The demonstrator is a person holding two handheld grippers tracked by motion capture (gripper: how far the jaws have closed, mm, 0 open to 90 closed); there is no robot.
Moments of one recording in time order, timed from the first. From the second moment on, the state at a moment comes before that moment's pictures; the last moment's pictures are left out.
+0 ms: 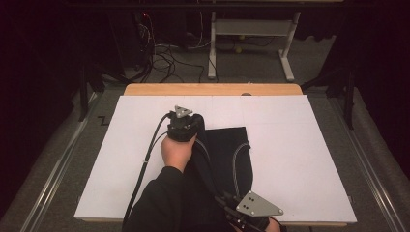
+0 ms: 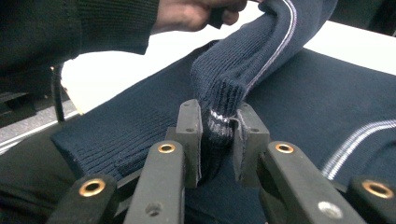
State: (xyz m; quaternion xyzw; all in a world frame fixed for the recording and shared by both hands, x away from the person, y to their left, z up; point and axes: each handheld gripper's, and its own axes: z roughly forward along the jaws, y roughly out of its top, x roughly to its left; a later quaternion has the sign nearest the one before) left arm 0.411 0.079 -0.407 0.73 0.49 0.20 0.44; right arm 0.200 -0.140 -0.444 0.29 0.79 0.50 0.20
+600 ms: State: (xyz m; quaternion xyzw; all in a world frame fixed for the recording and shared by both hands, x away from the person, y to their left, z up) left arm 0.416 0.030 -0.409 0.76 0.45 0.20 0.42; right arm 0.193 -0.175 -0.450 0.32 0.80 0.47 0.21
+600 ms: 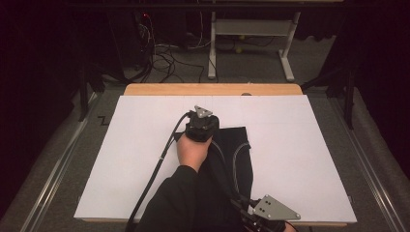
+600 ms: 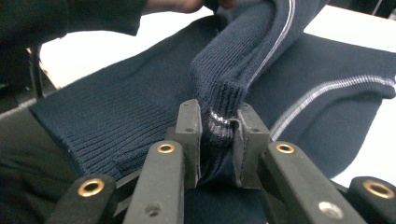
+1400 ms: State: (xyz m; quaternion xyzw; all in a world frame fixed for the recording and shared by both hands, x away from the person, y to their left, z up) left arm 0.428 -0.011 -0.433 0.77 0.46 0.16 0.41; right arm 0.186 -0.206 -0.459 0.35 0.79 0.46 0.20
